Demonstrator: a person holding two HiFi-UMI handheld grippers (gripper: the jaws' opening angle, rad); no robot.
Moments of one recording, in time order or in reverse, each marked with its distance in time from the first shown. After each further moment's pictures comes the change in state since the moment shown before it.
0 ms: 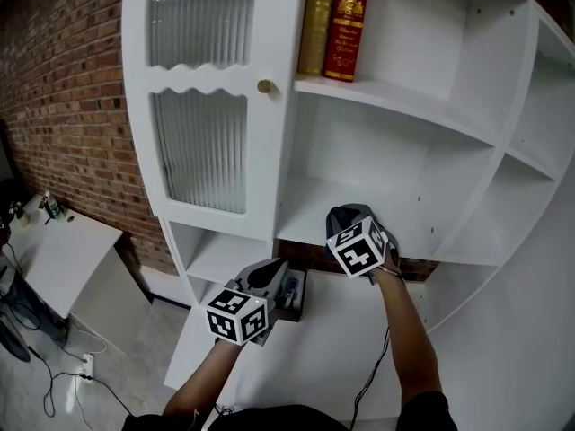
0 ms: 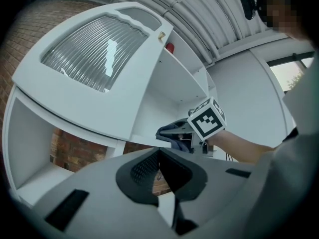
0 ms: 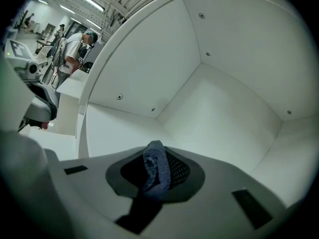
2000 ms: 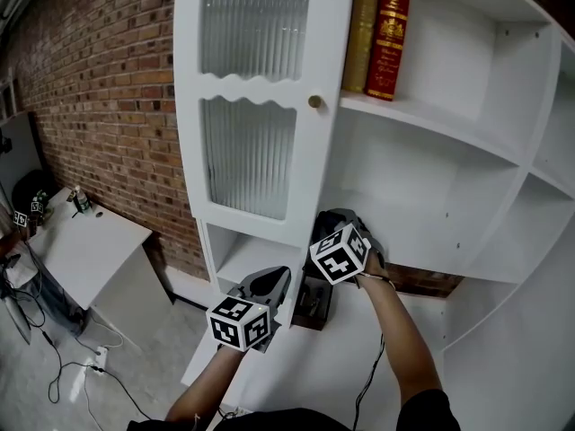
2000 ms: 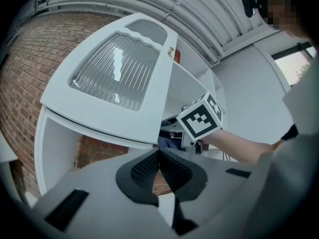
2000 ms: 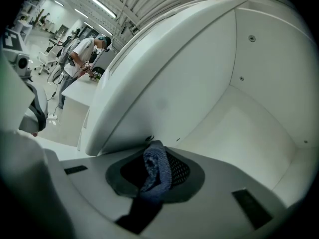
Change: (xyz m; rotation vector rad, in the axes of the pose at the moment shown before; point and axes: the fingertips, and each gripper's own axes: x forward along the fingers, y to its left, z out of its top) left arm -0.059 0.038 0.012 0.026 -0.008 0.119; right arm 0.028 0.074 0.082 -0.074 -0.111 0.035
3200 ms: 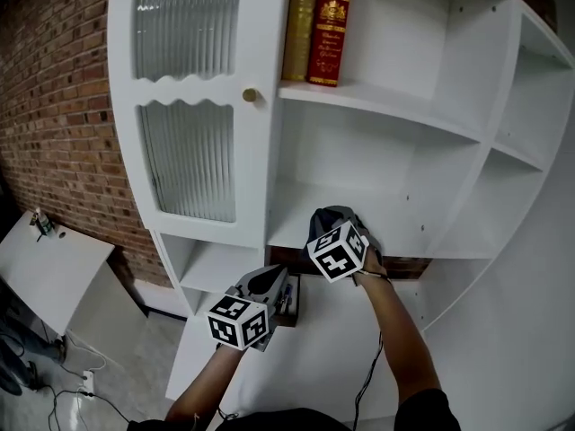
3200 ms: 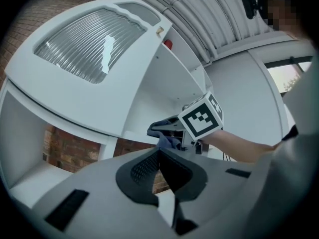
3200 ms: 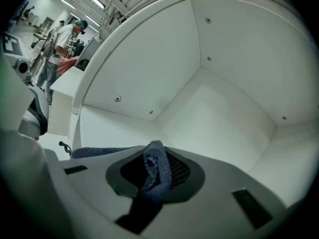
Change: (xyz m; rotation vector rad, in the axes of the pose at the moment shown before) left arm 0.064 -0.052 -0.018 -0.026 0.028 -0.175; right arm -0.030 -0.063 -0.074 0.064 0.102 -0.116
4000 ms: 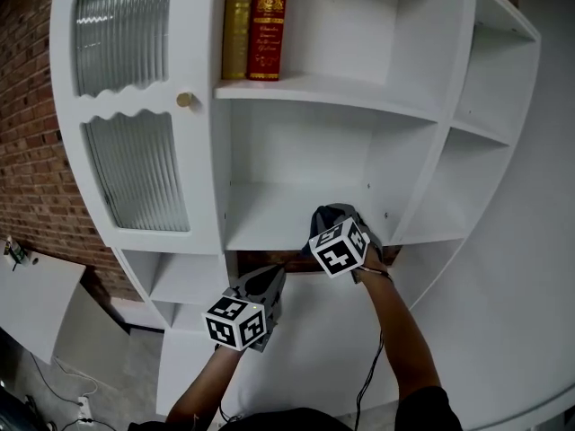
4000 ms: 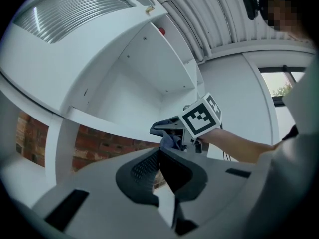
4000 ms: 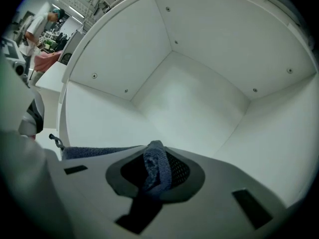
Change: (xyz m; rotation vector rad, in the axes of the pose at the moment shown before) left arm 0.055 -0.046 -0.020 -0.014 0.035 -0.138; right arm -0.027 -0.068 -0.076 0.085 0.102 -0.125
